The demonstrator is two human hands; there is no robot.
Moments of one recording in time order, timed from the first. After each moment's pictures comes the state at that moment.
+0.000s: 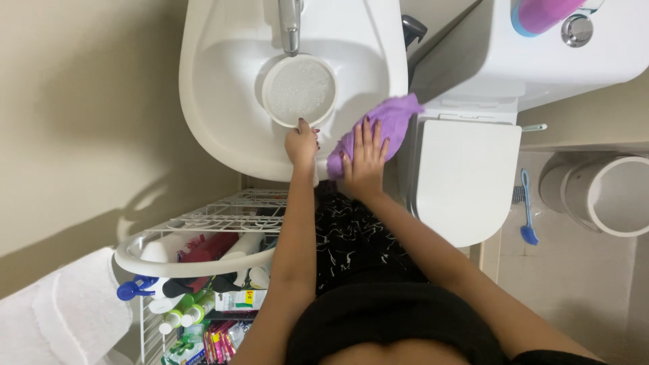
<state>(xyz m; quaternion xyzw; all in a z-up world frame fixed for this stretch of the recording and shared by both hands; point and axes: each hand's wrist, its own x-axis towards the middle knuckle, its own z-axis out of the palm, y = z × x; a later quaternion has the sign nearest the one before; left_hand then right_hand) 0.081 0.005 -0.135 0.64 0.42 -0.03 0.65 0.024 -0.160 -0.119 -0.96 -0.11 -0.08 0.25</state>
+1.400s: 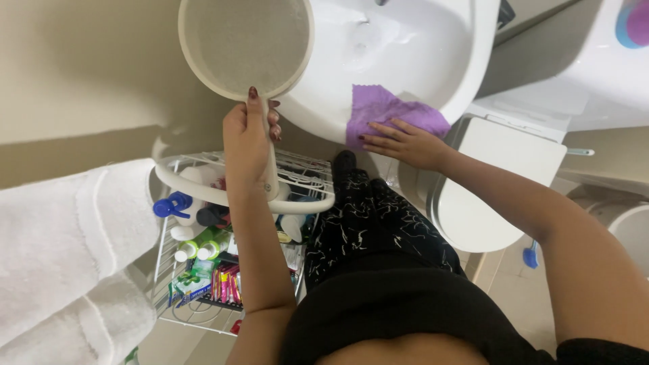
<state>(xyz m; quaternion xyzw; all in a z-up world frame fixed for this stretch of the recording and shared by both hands) -0.074 0.141 0.084 0.57 0.31 0.12 0.75 0.071 -0.178 -0.086 -0.70 -0.70 0.07 -0.10</state>
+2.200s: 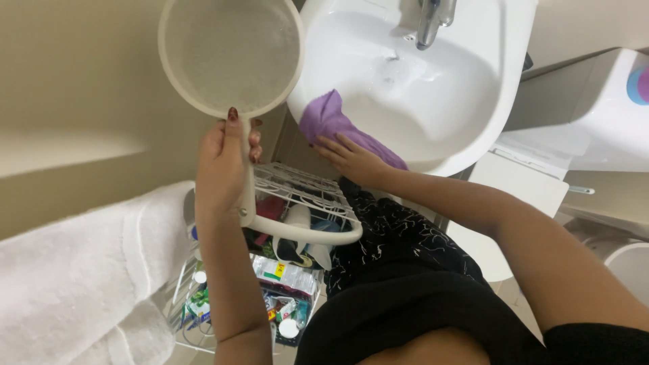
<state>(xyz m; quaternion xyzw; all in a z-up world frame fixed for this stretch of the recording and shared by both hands) -0.099 0.231 0.123 0.57 0.30 0.12 0.76 0.039 0.006 -0.084 -0.70 -0.70 -0.02 -0.10</state>
